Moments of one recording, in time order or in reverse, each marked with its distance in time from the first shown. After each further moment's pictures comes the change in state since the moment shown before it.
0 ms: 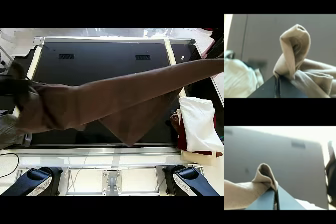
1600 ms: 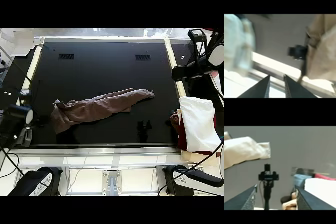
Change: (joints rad) left arm 0.267 0.108 -0.776 -0.139 0.397 -0.235; right arm -0.184 -0.492 -0.045 0.177 0.019 -0.031
